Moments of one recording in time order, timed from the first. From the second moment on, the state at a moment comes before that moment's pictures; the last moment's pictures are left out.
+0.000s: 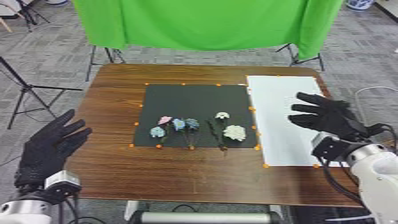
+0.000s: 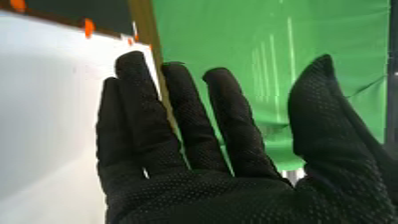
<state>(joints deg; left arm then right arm) 138.5 -71.6 -110.8 -132.2 46.7 6.8 4.6 -115.1 -57.1 104.3 -119.7 -44.9 1.9 15.7</state>
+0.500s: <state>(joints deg) 135.9 -68.7 -106.9 -130.9 44.6 12.3 10.3 -115.1 -53.6 100.7 -118.0 -44.0 7.1 8.6</state>
